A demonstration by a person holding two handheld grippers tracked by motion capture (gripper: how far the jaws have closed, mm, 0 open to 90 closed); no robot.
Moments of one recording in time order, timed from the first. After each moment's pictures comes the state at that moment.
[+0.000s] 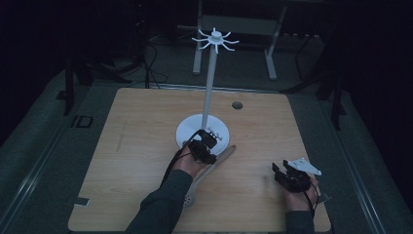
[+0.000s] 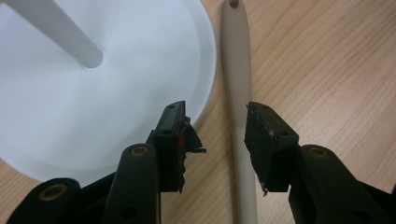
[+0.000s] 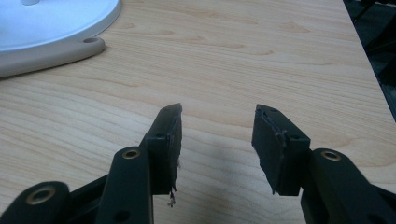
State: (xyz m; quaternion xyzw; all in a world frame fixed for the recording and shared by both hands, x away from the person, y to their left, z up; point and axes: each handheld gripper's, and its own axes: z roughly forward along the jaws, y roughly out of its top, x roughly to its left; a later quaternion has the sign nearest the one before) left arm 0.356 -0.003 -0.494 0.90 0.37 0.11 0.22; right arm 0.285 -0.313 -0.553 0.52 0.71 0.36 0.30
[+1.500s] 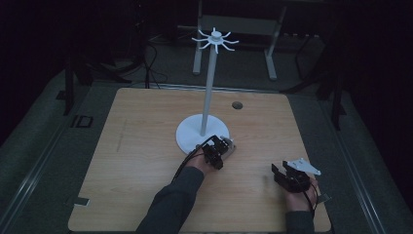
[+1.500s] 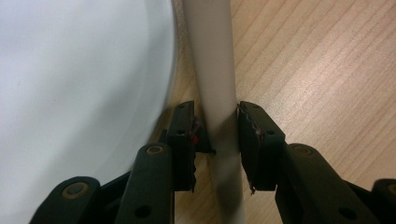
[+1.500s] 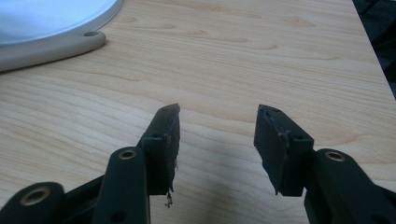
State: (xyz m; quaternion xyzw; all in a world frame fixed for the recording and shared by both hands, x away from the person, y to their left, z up) left arm 0.375 -0.041 -0.535 0.93 0.34 0.06 0.11; right arm 0.285 -0.313 -0.556 0.52 0.72 0.36 0.29
